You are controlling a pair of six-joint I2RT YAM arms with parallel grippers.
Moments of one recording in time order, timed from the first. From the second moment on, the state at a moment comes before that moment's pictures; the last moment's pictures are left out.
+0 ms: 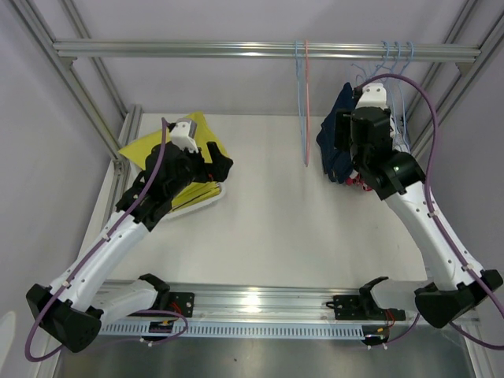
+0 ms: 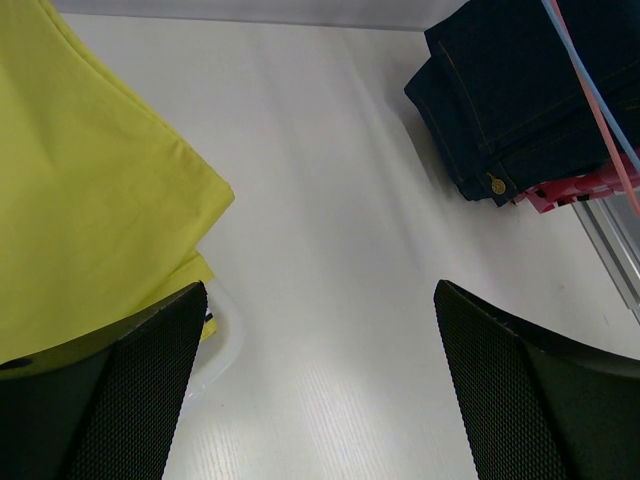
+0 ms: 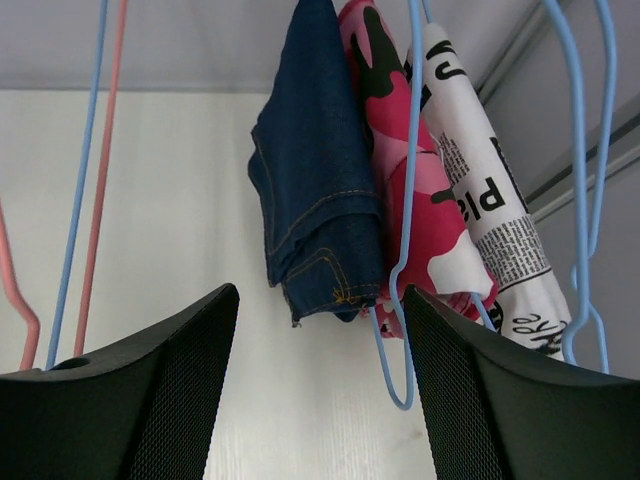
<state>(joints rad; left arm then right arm) -0.50 1.04 1.05 -0.31 -0.04 -0.38 0.48 1.25 1.53 -0.64 0.59 0.10</state>
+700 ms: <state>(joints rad) -0.50 1.04 1.06 -0.31 -0.03 -0.38 0.30 1.46 1.60 -0.60 0.53 0.07</state>
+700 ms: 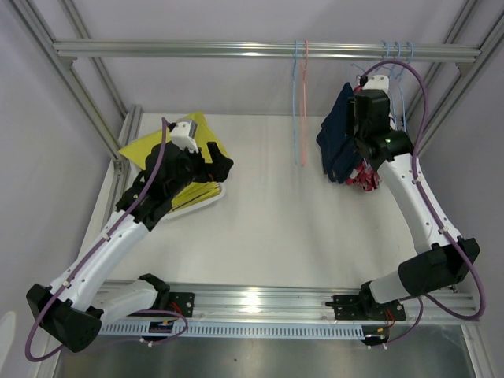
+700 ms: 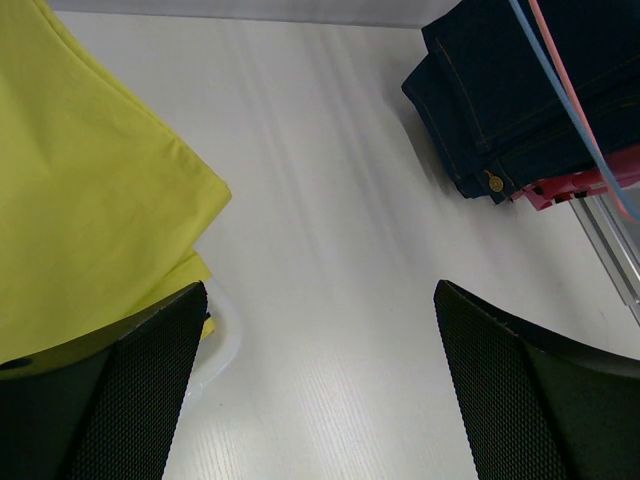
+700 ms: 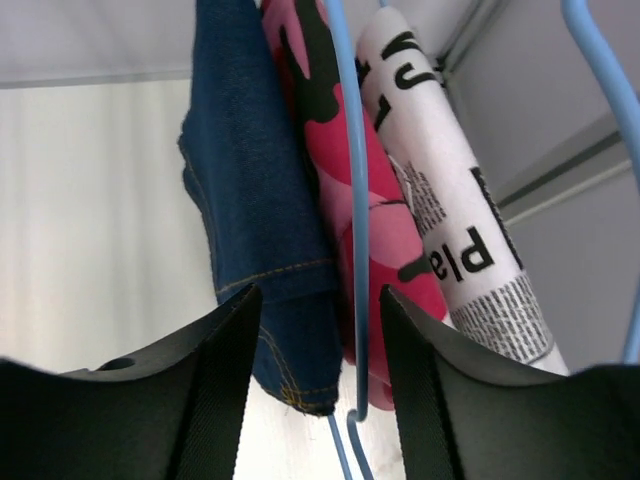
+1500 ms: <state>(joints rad) -0.48 1.04 1.06 -0.31 0.01 -0.38 0.06 1.27 1.30 -0.25 -0.21 0.32</state>
